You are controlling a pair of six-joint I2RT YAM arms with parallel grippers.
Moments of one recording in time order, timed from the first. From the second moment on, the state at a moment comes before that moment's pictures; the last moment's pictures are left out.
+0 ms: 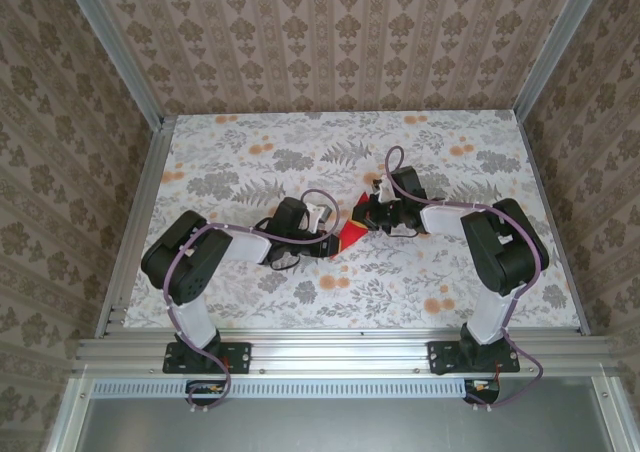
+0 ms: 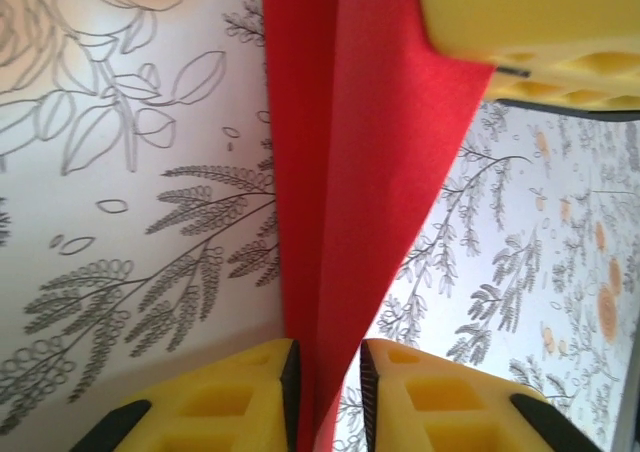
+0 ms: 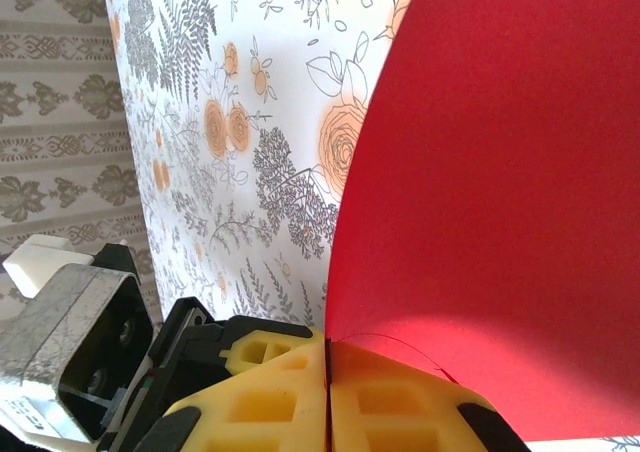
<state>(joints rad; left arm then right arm) -0.69 1.78 0.71 0.31 0.54 -0.49 0.34 1.80 0.89 0.09 -0.69 0.84</state>
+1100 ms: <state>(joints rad) -0.85 1.77 0.80 0.13 0.15 -0.22 0.35 1.81 0.93 -0.12 -0.52 0.68</state>
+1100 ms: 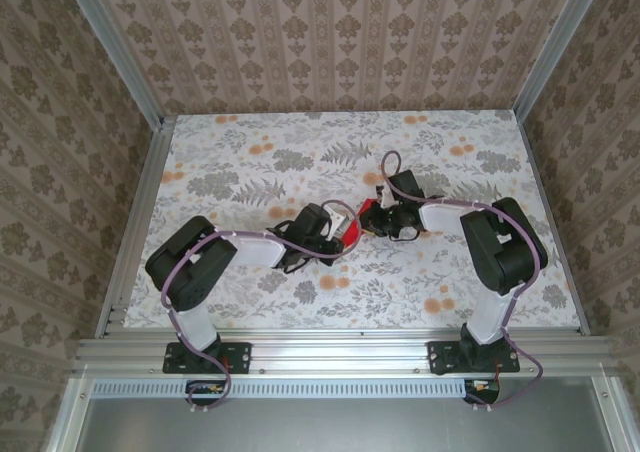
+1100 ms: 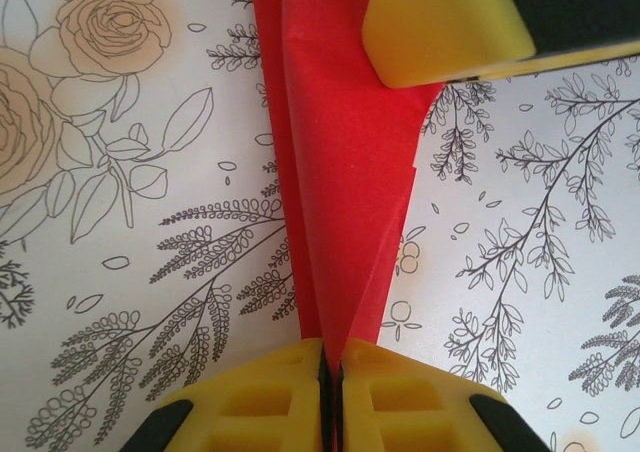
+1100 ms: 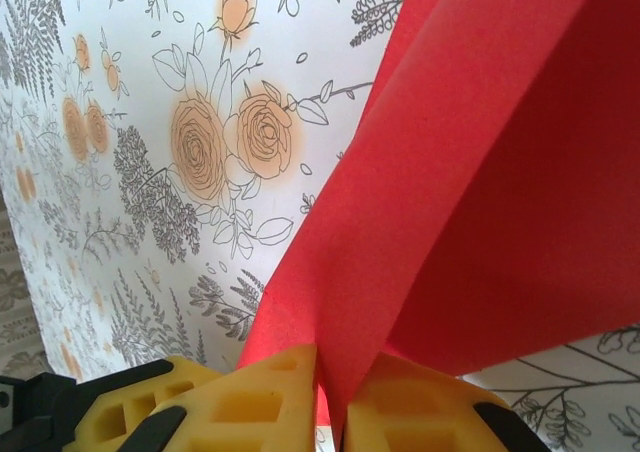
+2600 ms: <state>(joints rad) -0.68 1.72 0.93 -0.08 0.47 -0.25 0.35 1.87 1.00 -0.23 -0.45 0.48</state>
